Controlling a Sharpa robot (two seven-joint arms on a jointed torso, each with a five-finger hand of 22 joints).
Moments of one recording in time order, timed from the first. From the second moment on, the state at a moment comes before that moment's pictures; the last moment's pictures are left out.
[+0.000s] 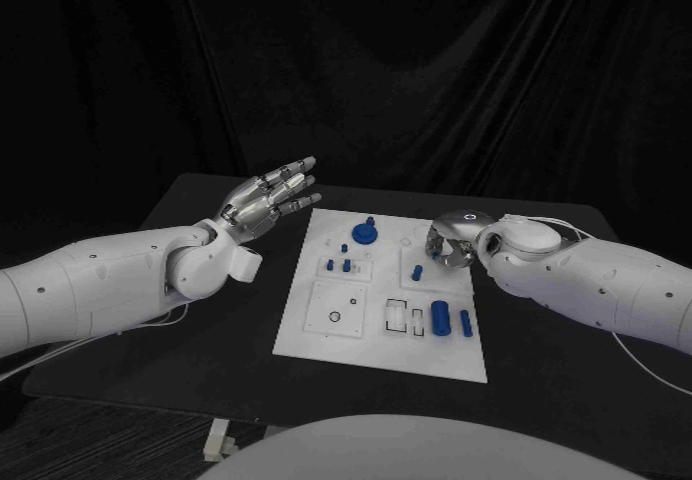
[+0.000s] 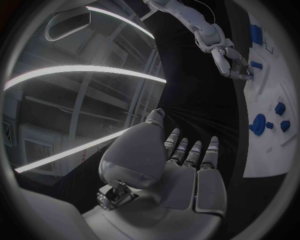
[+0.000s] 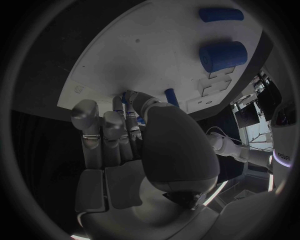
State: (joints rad) left arm 1.15 -0.88 -0.21 1.32 -0.02 0.19 0.68; left_hand 1.41 0.21 -0.19 0.18 0.54 0.33 0.03 0.05 0.05 0.02 0.07 0.19 0.03 0.04 0.18 0.03 0.01 0.19 0.06 0.29 0.02 0.16; right arm 1.15 -0.53 -0.21 1.03 -1.63 -0.22 0.02; right_hand 1.45 -0.16 0.46 0.04 0.26 1.07 0.13 0.15 0.24 1.10 0.08 0.29 0.08 1.34 -0.01 1.20 0.91 0.12 1.33 0.11 0.93 1.29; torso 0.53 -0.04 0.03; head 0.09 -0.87
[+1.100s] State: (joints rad) left arm 1.15 -0.87 -0.21 1.31 -0.02 0.19 0.68; left_hand 1.41 0.21 -0.17 0.16 0.56 0.35 0.04 0.05 0.05 0.02 0.07 0.19 0.03 0.04 0.18 0.05 0.01 0.19 0.09 0.29 0.04 0.17; right arm 1.15 -0.59 -0.21 1.09 -1.63 -0.29 0.04; right_hand 1.45 -0.16 0.45 0.03 0.23 1.12 0.10 0.15 0.24 1.16 0.06 0.24 0.06 1.38 -0.03 1.19 0.89 0.12 1.35 0.08 1.00 1.29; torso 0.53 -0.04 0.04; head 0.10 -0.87
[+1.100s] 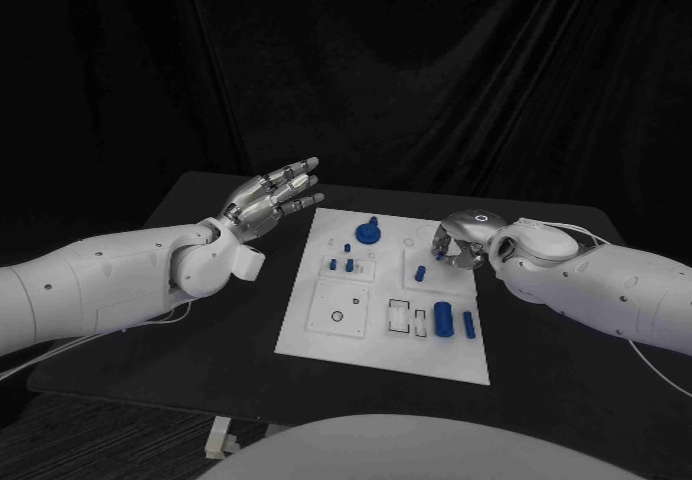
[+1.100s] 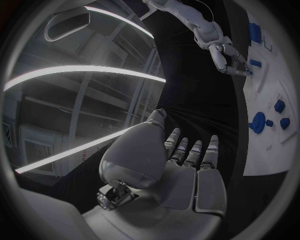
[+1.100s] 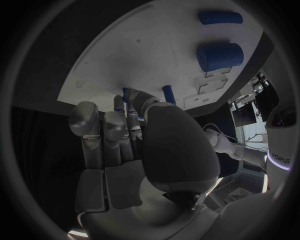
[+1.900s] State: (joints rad) left arm 1.15 -0.87 -0.21 1.30 -0.02 0.19 0.68; left_hand 1.41 0.21 -0.17 0.16 0.56 0.35 0.04 0.05 0.05 0.02 0.07 0.20 0.03 0.04 0.18 0.05 0.01 0.19 0.09 0.29 0.04 0.17; right arm 1.28 -0.73 -0.21 1.45 -1.63 -0.35 0.02; right_hand 1.45 -0.16 0.45 0.03 0.21 1.13 0.10 0.15 0.24 1.18 0.06 0.23 0.06 1.38 -0.03 1.19 0.90 0.12 1.36 0.08 1.00 1.29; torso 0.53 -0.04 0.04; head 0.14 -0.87
